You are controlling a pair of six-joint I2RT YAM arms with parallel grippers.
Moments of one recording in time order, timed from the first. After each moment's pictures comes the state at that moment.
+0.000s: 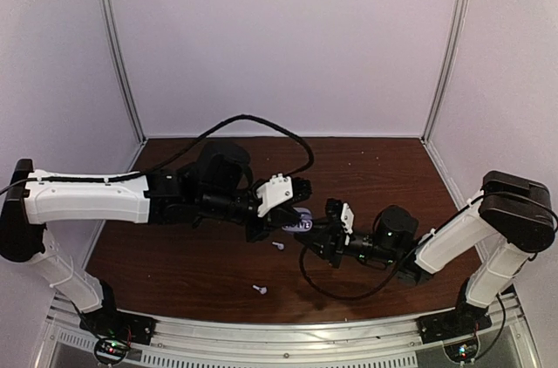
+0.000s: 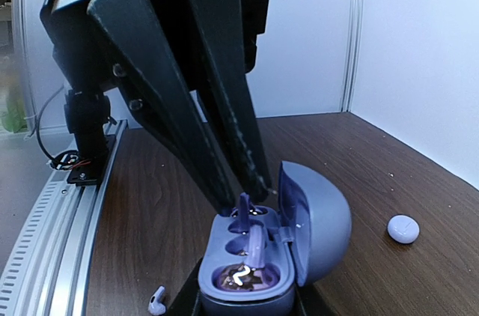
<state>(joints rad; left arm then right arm) -1.10 1.49 1.11 -0.13 0.21 0.40 0.97 1.64 0.40 1.28 -0.29 -0.01</state>
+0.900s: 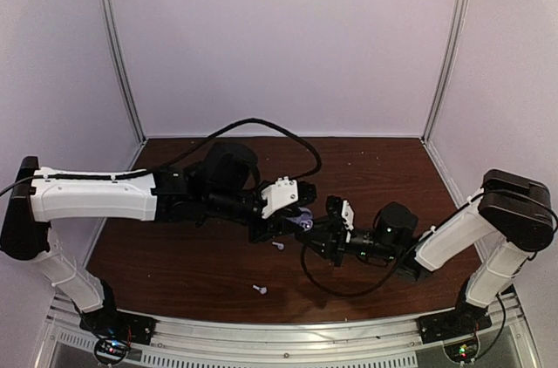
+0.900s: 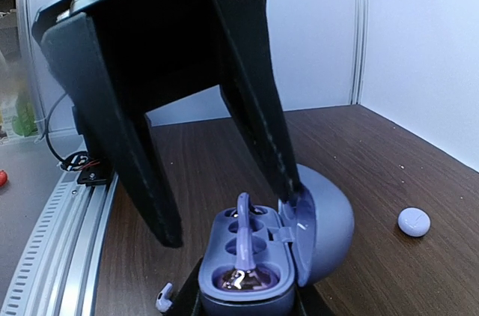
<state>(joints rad) -1.09 1.54 1.15 -0.18 0.22 0.43 0.95 1.64 0.41 1.26 -0.36 0.03</state>
